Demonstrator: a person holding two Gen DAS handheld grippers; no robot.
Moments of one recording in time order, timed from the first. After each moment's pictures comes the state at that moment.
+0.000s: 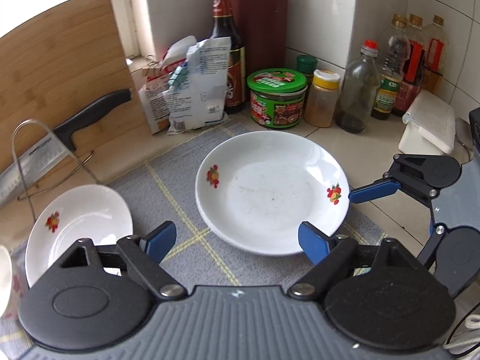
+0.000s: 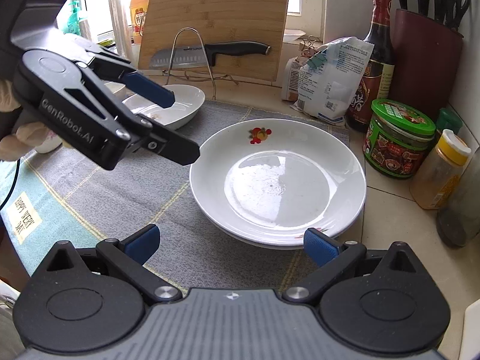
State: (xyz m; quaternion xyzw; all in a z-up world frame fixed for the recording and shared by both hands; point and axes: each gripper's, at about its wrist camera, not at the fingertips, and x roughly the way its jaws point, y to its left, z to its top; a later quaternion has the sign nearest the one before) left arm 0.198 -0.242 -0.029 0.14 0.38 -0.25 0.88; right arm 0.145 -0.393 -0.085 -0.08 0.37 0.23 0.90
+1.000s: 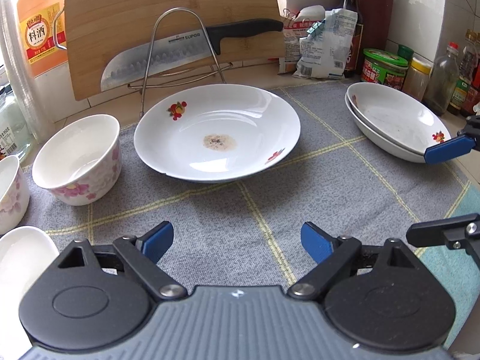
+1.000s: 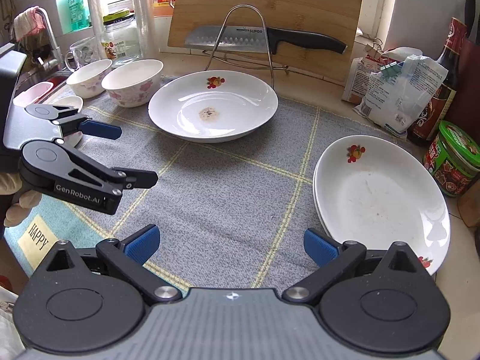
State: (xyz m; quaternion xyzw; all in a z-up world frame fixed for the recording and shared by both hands) left arm 0.180 -0.082 -0.100 0.09 0.39 -0.15 0.90; right arm 0.155 -0.254 -0.078 -0.11 0.42 0.19 0.88
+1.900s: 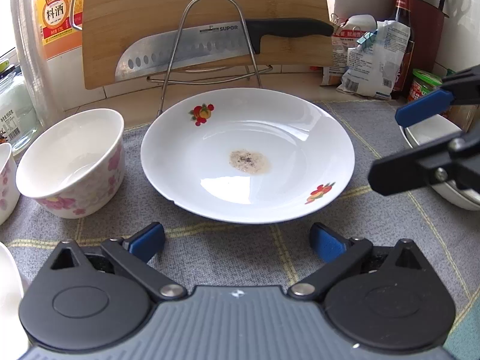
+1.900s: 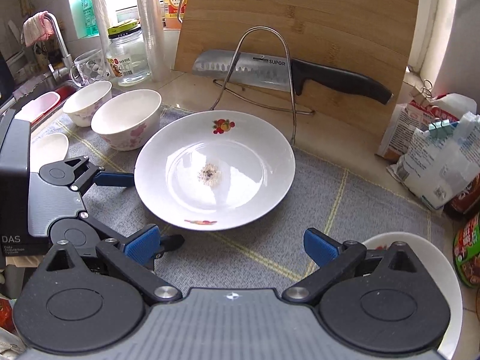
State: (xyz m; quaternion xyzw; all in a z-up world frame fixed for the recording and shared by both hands) left arm 0.227 -0.090 -0.119 0.04 0.38 -0.09 0.92; right arm 0.262 -0.231 -0.067 -0.12 0.41 0.27 0.86
